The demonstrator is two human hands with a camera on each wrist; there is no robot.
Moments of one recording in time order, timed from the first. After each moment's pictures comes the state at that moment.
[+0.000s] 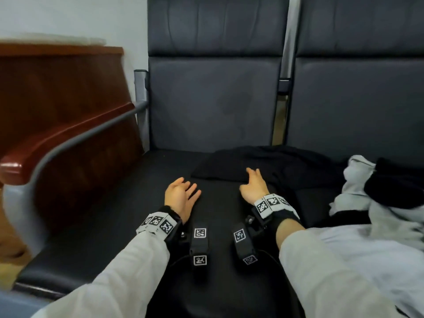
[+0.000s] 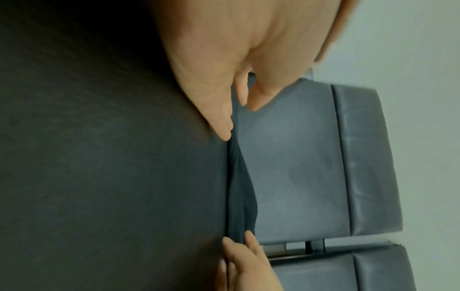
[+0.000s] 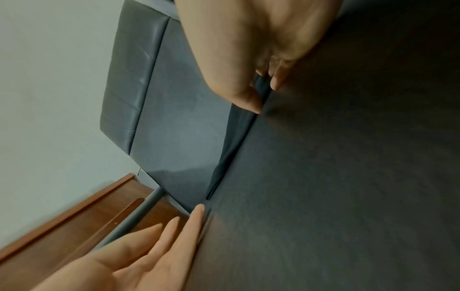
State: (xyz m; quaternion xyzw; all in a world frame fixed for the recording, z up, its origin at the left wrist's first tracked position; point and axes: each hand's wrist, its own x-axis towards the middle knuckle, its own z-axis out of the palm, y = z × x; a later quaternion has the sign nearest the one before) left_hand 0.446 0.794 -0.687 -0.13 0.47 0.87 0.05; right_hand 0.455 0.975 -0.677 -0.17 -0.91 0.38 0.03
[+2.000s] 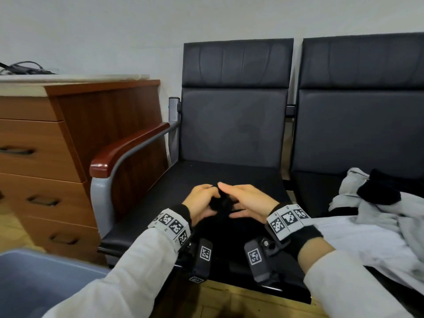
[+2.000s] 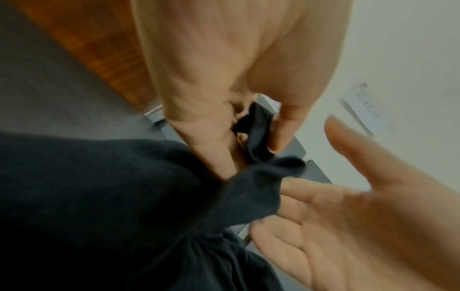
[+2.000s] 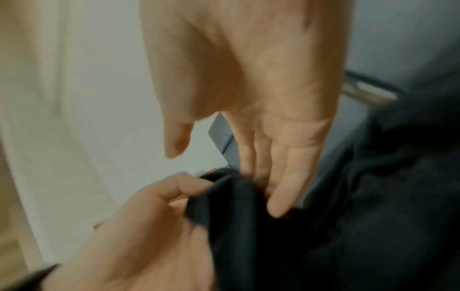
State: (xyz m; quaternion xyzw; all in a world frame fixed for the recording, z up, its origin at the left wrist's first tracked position) left_hand 0.562 0.737 -0.612 0.02 0.67 0.73 0.15; right_hand 0.587 0.881 -0.603 -0.01 -0.77 0.63 -0.11
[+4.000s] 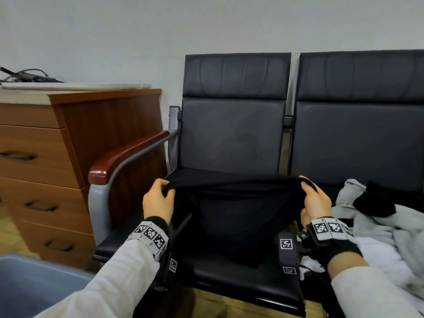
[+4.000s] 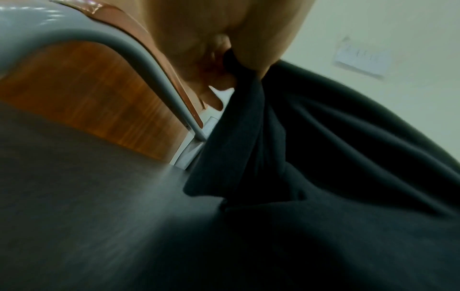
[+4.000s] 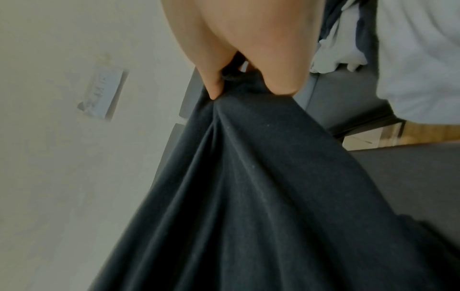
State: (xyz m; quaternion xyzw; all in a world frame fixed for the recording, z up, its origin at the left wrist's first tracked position) left_hand 0.543 0.671 -0.624 -0.03 0.85 0.44 -0.29; right_hand 0.574 1.004 -0.627 -0.17 -0.49 0.78 0.35
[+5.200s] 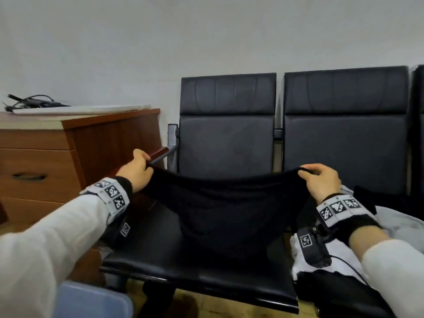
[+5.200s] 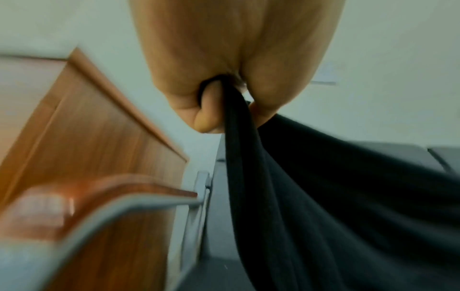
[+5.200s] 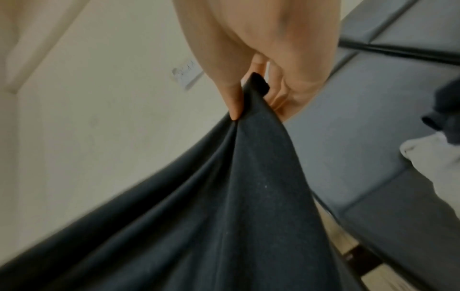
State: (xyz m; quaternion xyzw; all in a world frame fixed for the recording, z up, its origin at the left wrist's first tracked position) left_hand 0.544 0.615 -0.498 0.03 0.95 0.25 -0.17; right_hand 0.602 1.038 -0.551 -0.17 -0.77 0.49 0.38
